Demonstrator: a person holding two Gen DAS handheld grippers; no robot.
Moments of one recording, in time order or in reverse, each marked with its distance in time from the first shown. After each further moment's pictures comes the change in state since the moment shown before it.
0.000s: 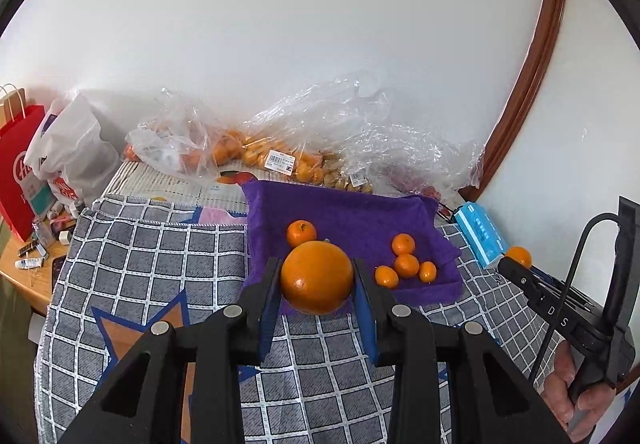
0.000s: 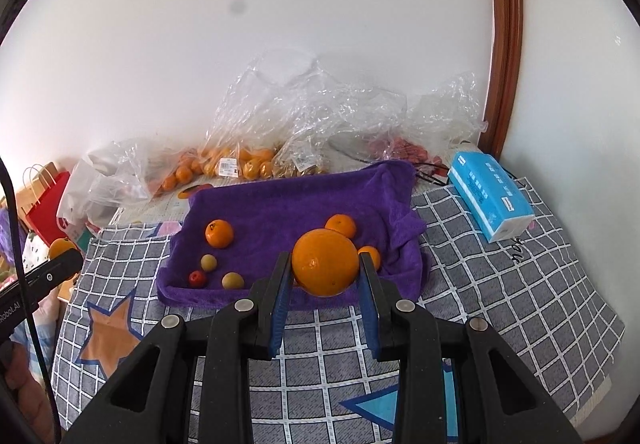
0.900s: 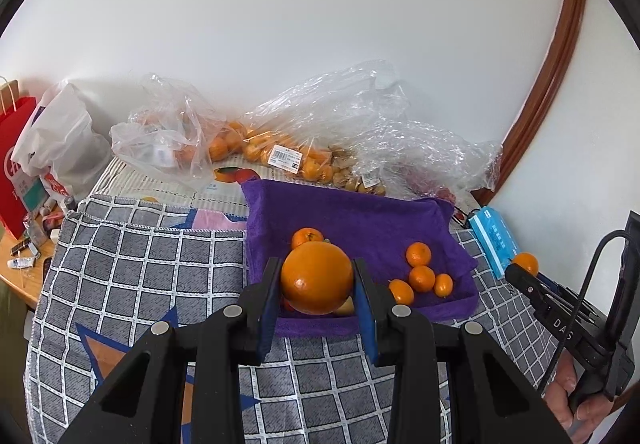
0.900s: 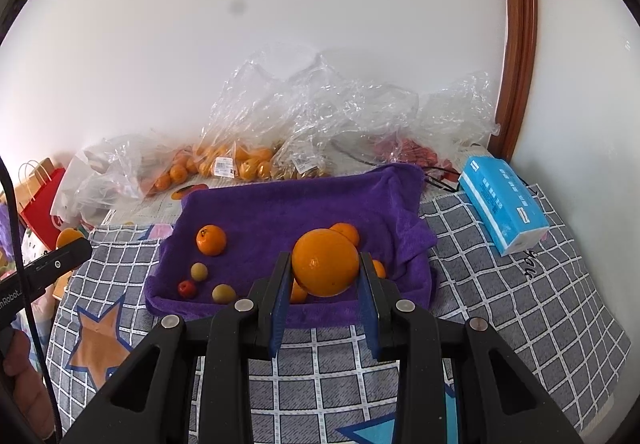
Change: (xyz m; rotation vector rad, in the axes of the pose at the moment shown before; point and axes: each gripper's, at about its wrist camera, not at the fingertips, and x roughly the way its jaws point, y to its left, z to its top) left arm 0.046 0.009 0.016 -0.031 0.038 0.013; right arm 0.038 -0.003 0.013 -0.019 0.013 0.005
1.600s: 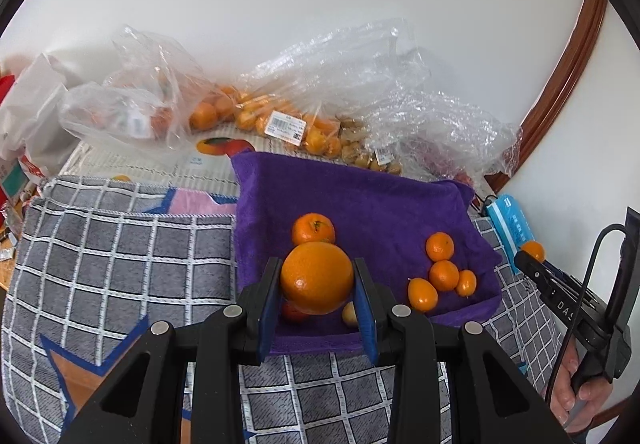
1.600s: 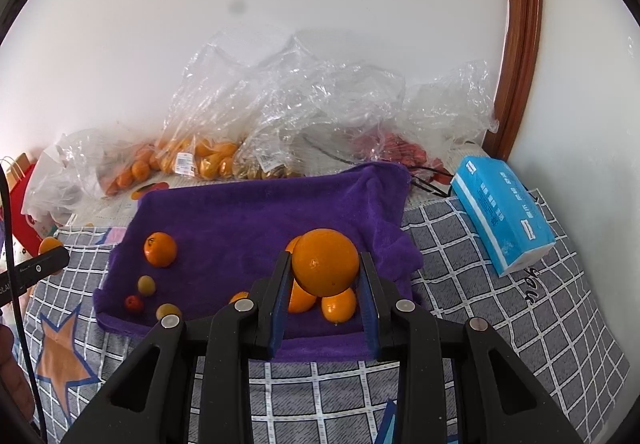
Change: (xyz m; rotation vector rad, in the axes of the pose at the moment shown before) left arm 0.071 0.006 -0.003 -0.007 0.100 -0.015; right arm 0.063 -0.029 0.010 -0.015 0.044 -0.058
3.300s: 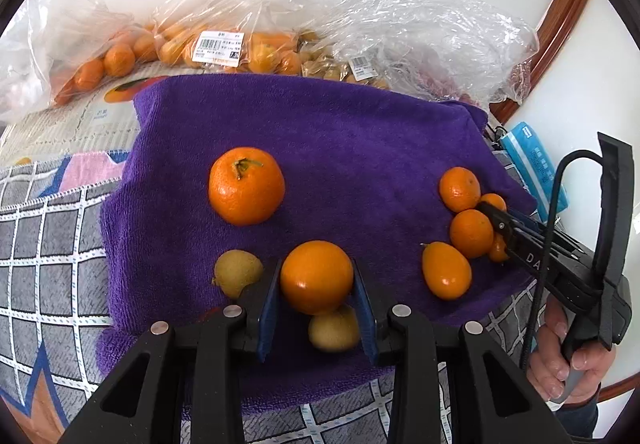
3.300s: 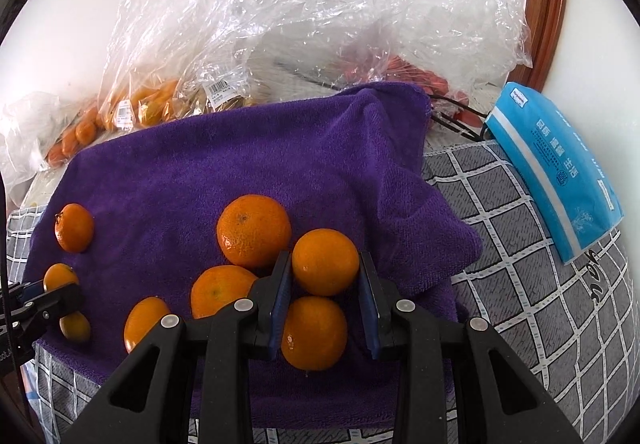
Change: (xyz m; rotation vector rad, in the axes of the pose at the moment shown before) left arm 0.104 -0.032 -0.016 0.106 0.189 -0.032; right arm 0.116 -0.012 -0.016 0.015 0.140 -0.015
